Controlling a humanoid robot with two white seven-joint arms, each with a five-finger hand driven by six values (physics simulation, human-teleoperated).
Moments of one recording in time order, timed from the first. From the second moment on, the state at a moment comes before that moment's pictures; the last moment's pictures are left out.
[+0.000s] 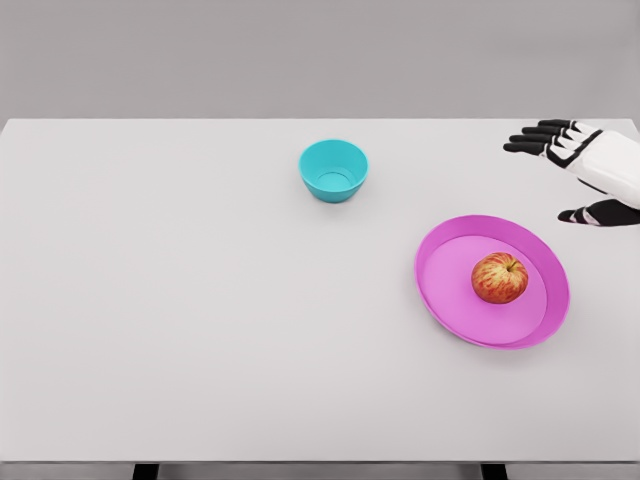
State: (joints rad) left arm 0.00 0.00 0.03 -0.08 -0.10 0.00 -0.12; right arm -0.29 -1.09 0.35 -1.61 0.23 -0.61 0.12
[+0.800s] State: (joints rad) left arm 0.00 0.00 0.03 -0.08 -0.10 0.00 -0.12; right arm -0.25 -1.07 0.32 -1.62 0.23 -0.61 0.58
